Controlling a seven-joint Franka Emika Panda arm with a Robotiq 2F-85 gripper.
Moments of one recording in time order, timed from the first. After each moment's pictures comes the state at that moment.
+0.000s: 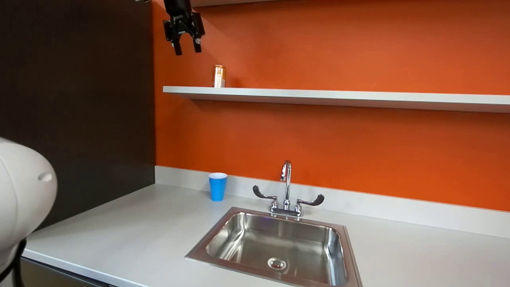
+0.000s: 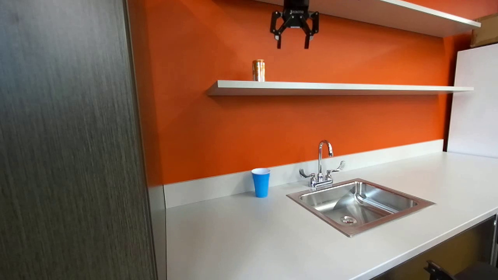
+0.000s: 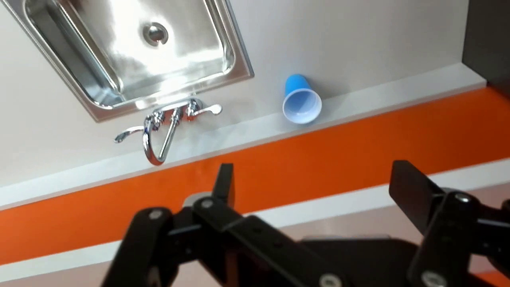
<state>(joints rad) 0.11 -0.17 0.06 -1.52 -0.13 1.64 0.39</state>
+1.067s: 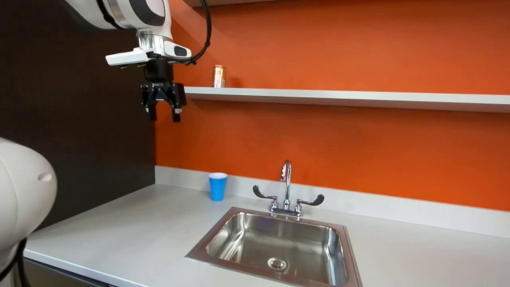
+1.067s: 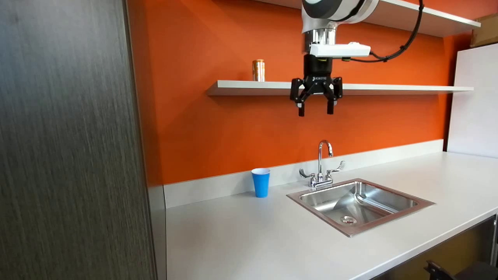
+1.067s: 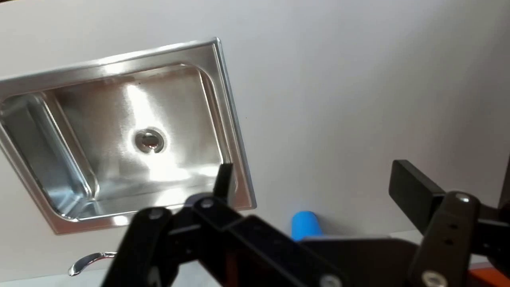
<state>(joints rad) 0.11 -0.48 0.06 -2.30 -0.04 1.93 0.28</state>
